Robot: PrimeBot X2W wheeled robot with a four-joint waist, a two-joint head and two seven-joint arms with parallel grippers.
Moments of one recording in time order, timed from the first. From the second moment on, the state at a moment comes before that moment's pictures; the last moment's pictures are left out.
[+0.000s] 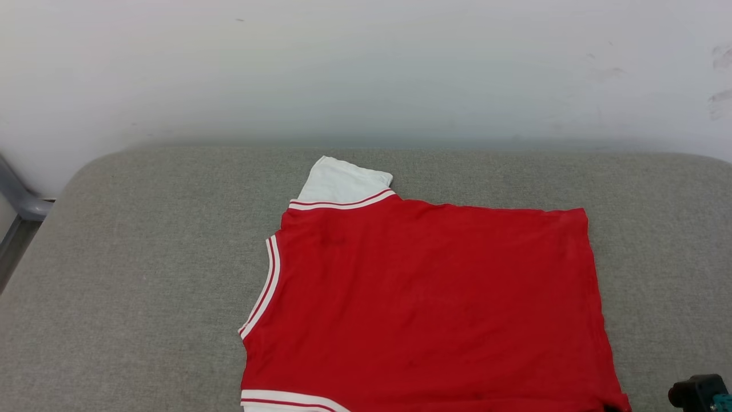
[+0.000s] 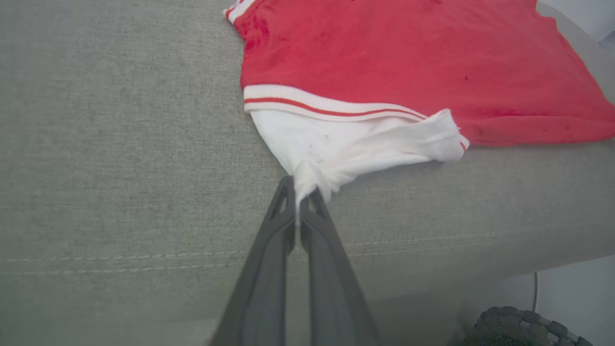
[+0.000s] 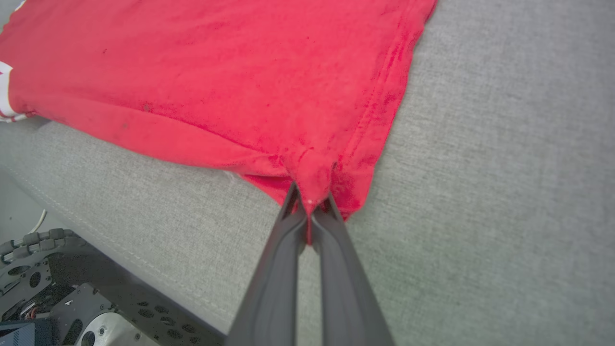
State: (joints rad) left arm 0.32 0.48 -0.49 0.02 -0.66 0.16 -0.14; right arm -0.04 -0.75 0.69 0.35 0.87 0.13 -0.09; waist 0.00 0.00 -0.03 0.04
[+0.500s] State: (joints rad) left arm -0.02 0.53 -0.49 0.04 -0.56 0.11 -0.12; right arm -0.05 -0.68 0.48 0.22 0.80 0.13 0.04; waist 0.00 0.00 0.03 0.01
